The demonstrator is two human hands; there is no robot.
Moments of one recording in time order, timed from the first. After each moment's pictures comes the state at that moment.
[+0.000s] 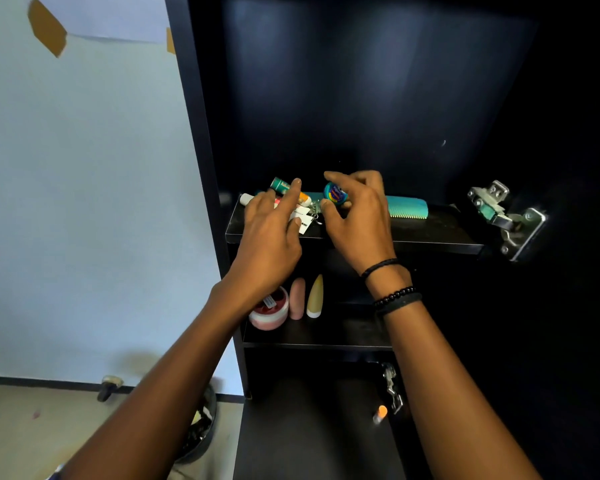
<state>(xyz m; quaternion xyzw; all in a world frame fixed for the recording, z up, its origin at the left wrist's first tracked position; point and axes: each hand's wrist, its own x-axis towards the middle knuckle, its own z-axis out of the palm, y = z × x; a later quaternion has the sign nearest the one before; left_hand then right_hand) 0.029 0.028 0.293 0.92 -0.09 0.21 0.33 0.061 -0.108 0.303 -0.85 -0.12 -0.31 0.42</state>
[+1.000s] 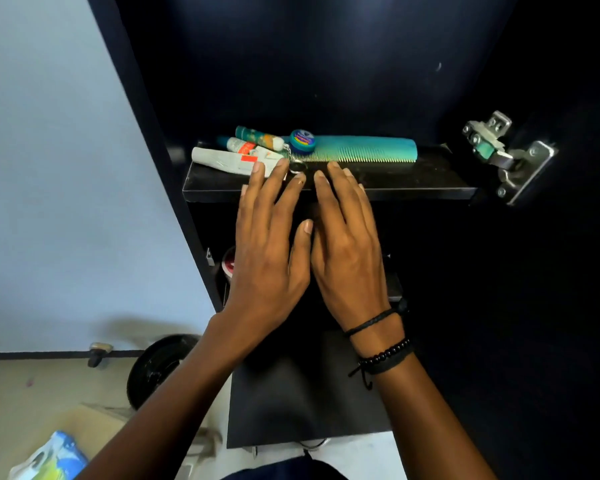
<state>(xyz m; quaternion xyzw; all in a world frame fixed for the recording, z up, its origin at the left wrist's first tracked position) -0.004 -0.004 0.232 0.83 -0.21 0.37 0.35 -0.005 -0.111 0.236 -0.87 -0.14 -0.40 0.24</state>
